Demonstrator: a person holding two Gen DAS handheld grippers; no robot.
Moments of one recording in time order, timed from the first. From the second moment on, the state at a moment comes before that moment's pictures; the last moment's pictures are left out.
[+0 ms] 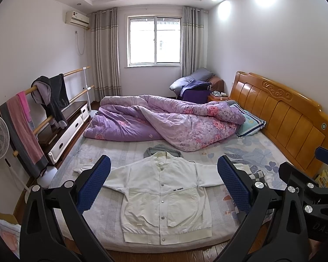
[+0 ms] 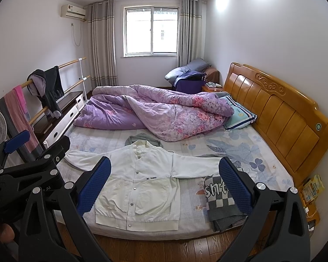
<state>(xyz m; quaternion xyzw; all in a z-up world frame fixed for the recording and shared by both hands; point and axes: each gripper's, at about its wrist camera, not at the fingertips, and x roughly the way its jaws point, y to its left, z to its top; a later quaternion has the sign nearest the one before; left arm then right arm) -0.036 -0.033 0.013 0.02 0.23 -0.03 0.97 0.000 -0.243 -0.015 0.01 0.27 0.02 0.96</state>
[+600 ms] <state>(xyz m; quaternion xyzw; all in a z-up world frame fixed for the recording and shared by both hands) -0.034 -0.030 0.007 0.02 0.23 -0.03 0.97 -0.001 -0.241 -0.019 0.01 0.28 0.01 0.96</state>
